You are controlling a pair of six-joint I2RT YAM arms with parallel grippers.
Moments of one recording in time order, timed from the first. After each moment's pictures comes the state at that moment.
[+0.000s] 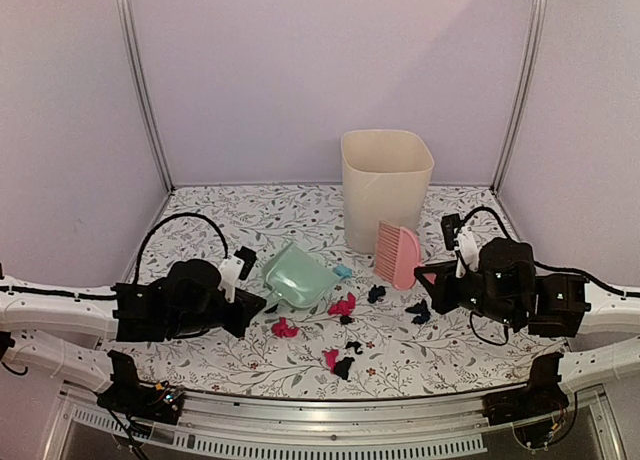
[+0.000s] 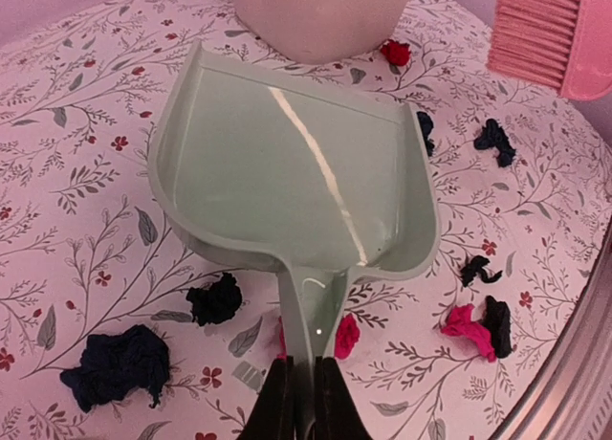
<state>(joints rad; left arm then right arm) -1.05 1.07 0.49 -0.04 -0.30 -0.42 1.10 0.90 0.62 -0.16 0.43 0.48</state>
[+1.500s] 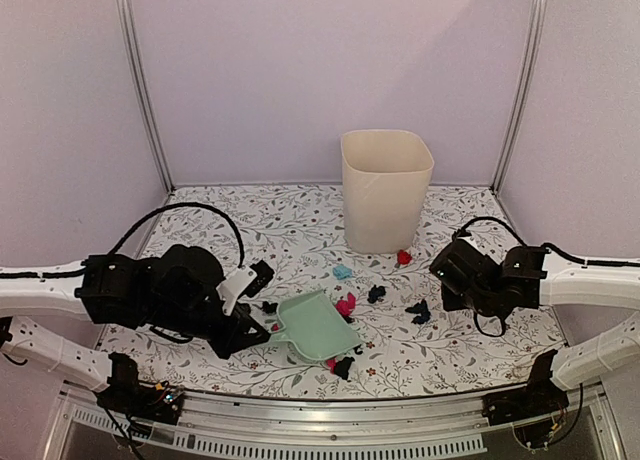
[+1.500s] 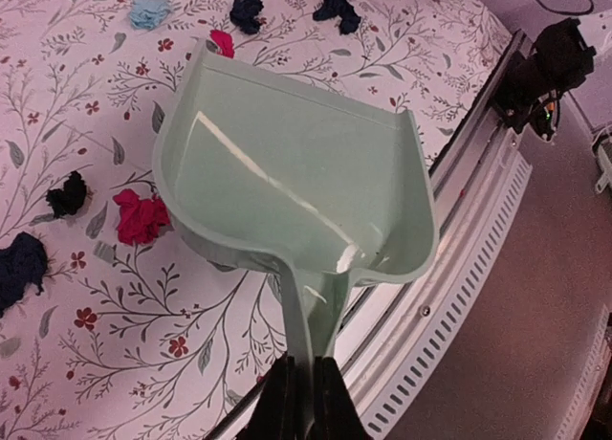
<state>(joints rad) -1.25 1.04 0.84 -0.62 -0.05 -0.53 0.97 1.20 0.78 -0.72 0.70 0.76</state>
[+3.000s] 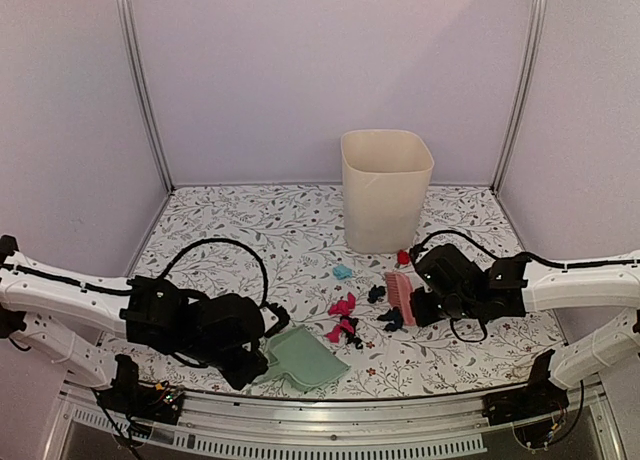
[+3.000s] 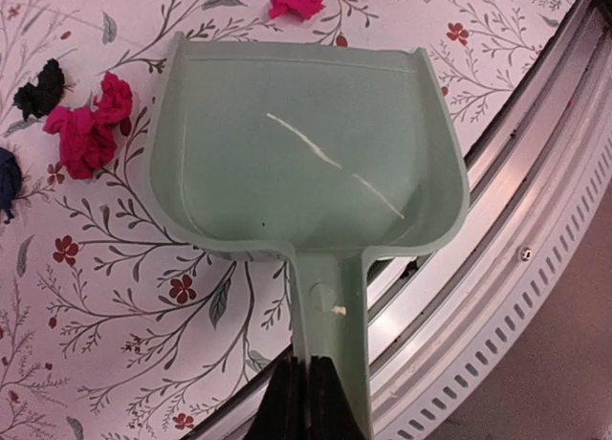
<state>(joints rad) -1.38 1.24 0.81 -0.71 -0.13 -0.61 1.00 1.29 0.73 -0.42 0.35 0.56</state>
